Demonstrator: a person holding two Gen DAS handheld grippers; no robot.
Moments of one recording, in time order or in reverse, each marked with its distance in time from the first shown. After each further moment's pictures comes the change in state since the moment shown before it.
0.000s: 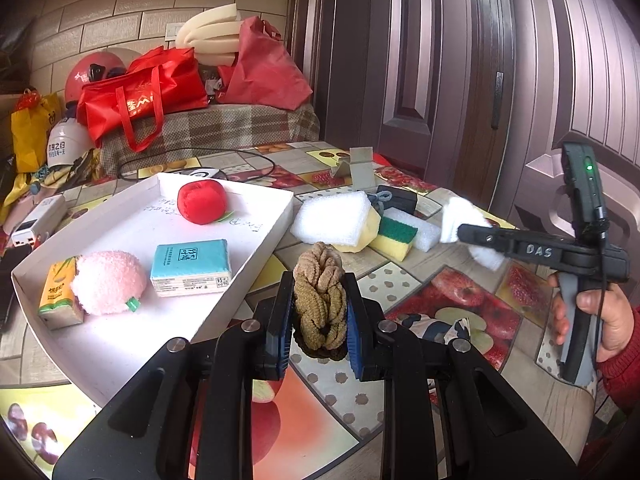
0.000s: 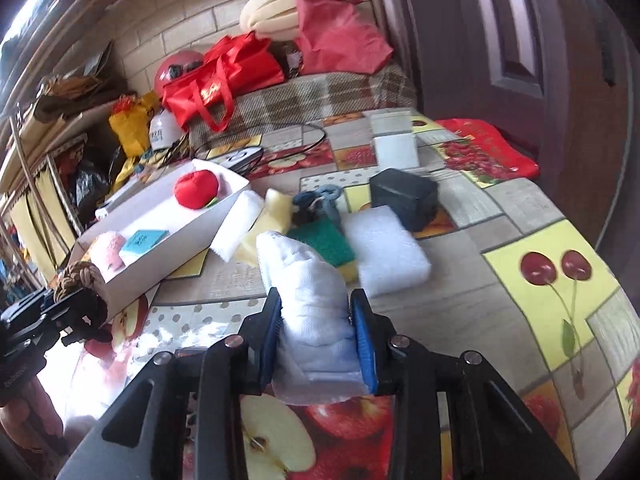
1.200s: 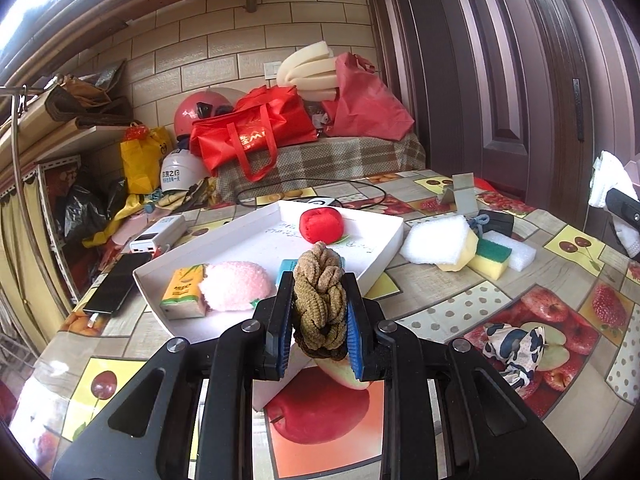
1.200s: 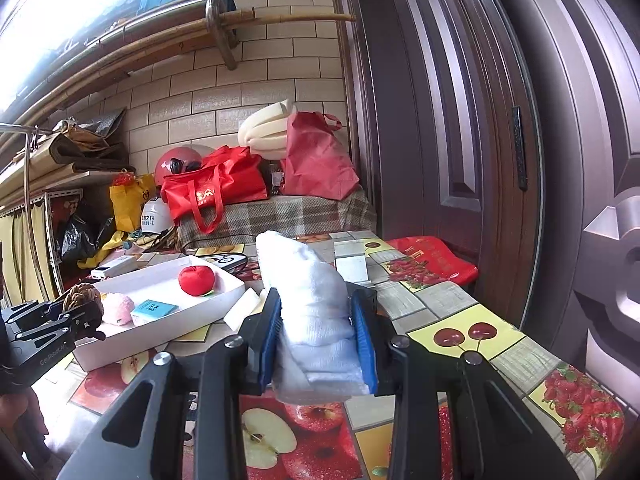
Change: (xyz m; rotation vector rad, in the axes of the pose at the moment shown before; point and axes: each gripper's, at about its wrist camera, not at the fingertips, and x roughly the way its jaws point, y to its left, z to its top) left arm -0.036 -0.005 -0.015 -0.013 -0.120 0.462; right arm -0.091 0.035 -0.025 -0.104 -0.431 -0.130
